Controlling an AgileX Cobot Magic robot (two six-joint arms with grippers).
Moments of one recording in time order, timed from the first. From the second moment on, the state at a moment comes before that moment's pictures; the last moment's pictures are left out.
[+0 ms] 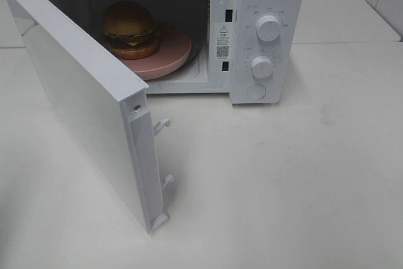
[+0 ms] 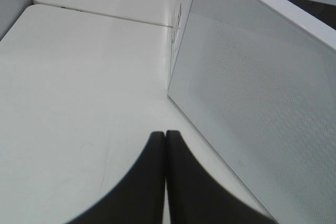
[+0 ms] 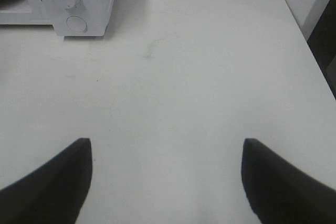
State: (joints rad) left arm 0.04 0.45 -0.41 -0.20 0.46 0.02; right arm 0.03 0.00 -0.51 -0.05 1.04 0.11
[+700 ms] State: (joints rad) left arm 0.04 0.70 -0.17 -0.26 -0.24 0.10; right arm 0.03 0.00 -0.51 -0.05 1.04 0.11
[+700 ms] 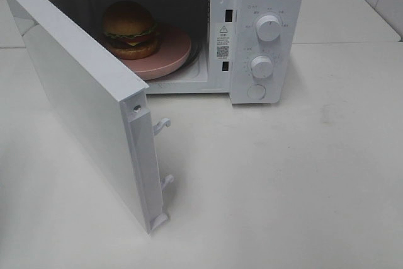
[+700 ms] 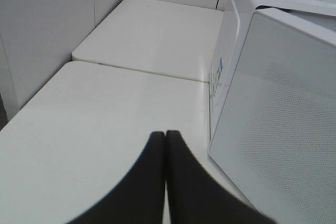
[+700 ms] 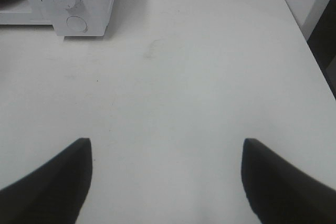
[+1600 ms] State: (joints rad) left arm -0.29 1.34 -0.18 0.12 -0.80 -0.11; right arm 0.03 0.00 -0.51 -0.05 1.04 0.11
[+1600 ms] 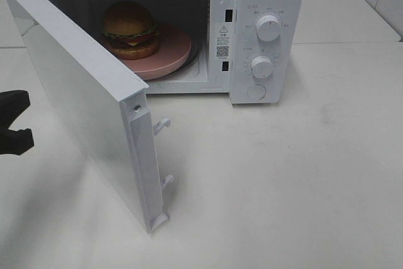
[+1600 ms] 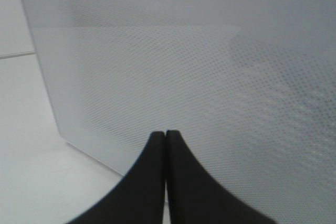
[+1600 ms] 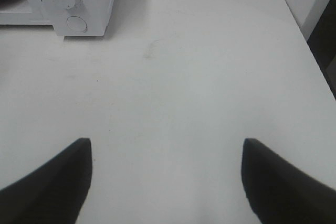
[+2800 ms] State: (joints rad) left arm -0.68 1.74 -0.56 -0.22 -0.85 0.03; right arm 0.03 0.00 -0.51 -0.05 1.04 0.11
